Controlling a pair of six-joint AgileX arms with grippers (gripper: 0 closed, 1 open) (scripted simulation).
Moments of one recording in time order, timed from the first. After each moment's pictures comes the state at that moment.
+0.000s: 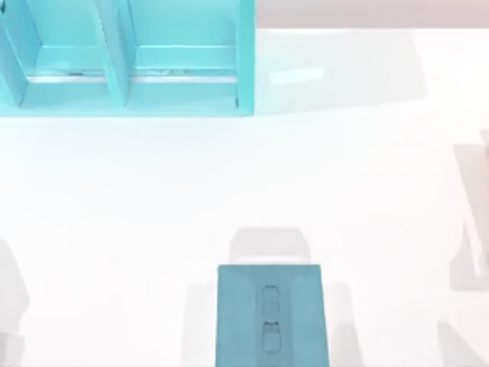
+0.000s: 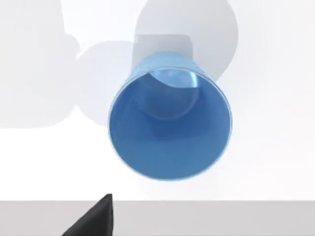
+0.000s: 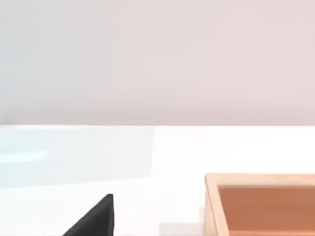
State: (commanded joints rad) left arm 0.78 1.67 1.30 -1.20 0.00 2.37; right arm 0.00 0.00 0.00 0.00 0.00 0.00
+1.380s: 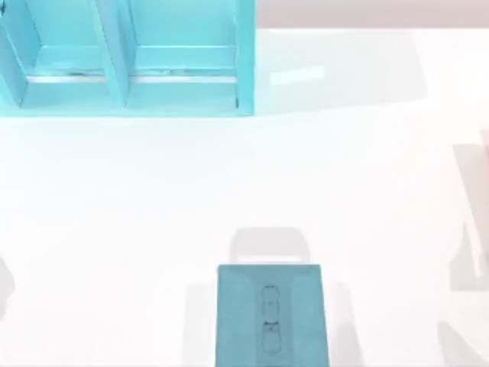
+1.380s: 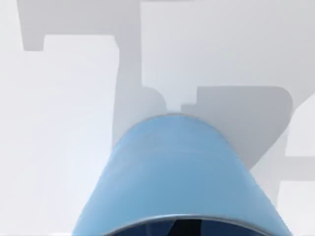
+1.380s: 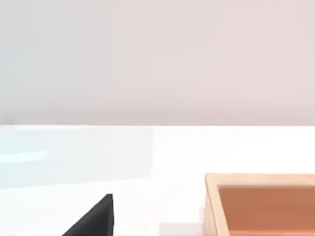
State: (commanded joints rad) left arm 0.79 1.79 1.04 -0.82 0.00 2.38; right arm 0.00 0.00 0.00 0.00 0.00 0.00
